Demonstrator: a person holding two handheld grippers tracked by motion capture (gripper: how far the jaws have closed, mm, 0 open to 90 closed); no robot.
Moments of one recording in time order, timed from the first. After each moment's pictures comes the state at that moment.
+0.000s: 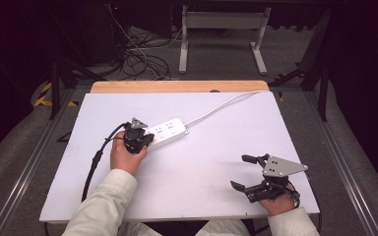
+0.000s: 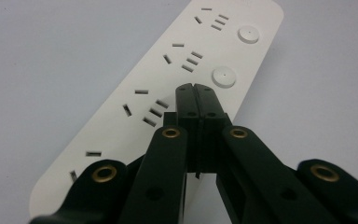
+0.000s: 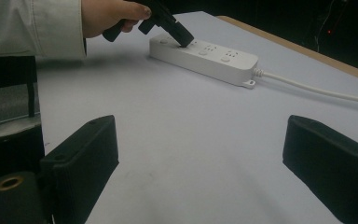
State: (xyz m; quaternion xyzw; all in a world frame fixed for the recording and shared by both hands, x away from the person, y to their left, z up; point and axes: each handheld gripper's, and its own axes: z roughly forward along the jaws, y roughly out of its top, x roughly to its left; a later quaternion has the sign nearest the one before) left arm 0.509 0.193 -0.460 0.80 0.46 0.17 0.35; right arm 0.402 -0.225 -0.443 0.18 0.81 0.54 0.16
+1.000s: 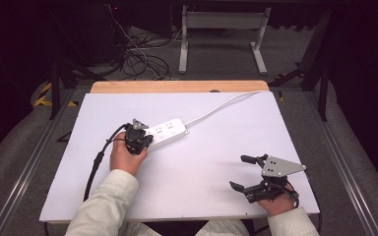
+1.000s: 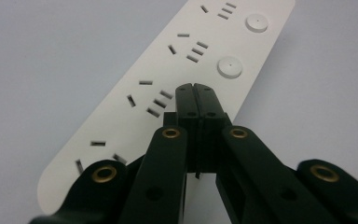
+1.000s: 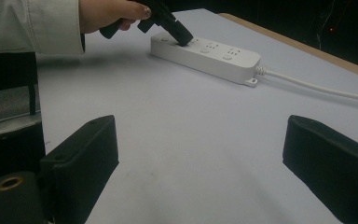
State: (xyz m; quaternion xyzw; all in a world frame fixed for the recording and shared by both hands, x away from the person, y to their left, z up) left arm 0.505 0.188 -0.460 0.80 0.46 0.19 0.32; right arm 0.402 -0.223 -0.444 0.18 0.81 0.54 0.16
